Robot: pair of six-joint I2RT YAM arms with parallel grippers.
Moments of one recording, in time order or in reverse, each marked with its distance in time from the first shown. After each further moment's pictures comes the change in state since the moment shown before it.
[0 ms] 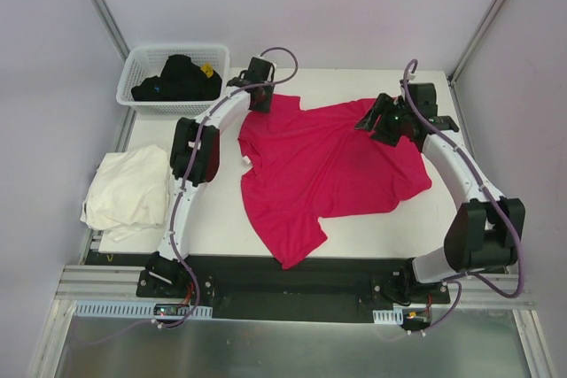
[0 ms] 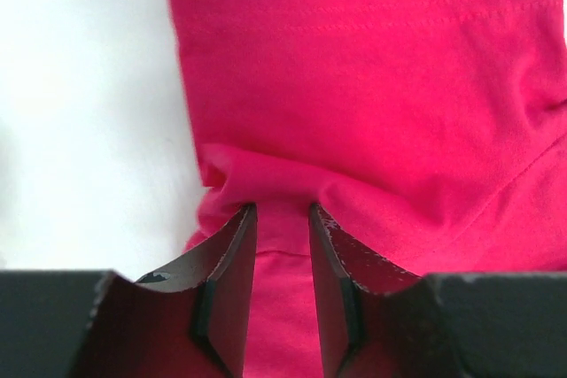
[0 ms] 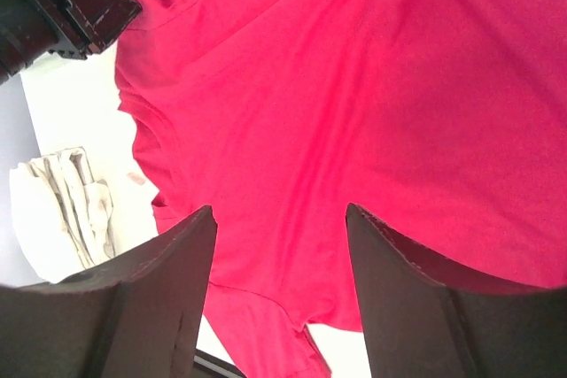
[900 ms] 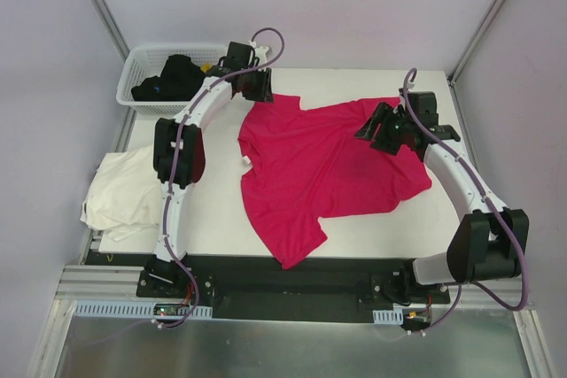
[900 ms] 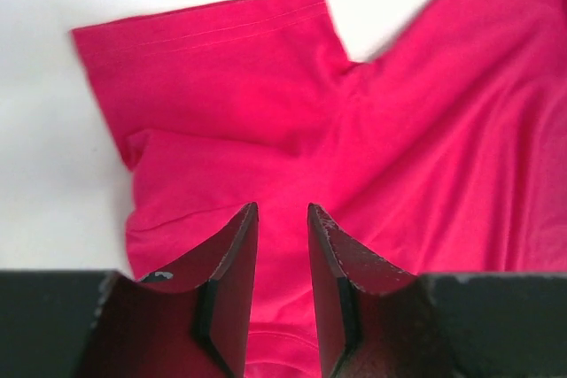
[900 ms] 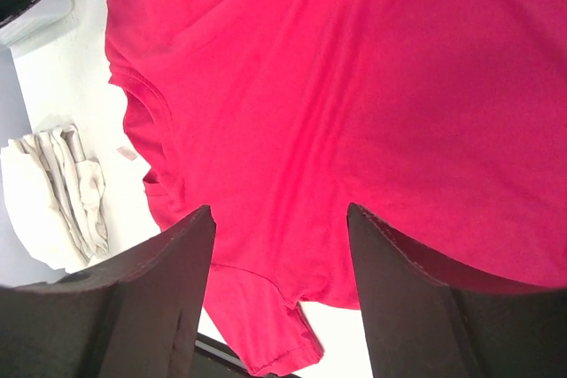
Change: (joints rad) left arm 0.096 -0.135 -0.025 -0.012 0.431 -0.043; right arm 0.004 -0.116 -0.092 -0.018 -0.007 -0.014
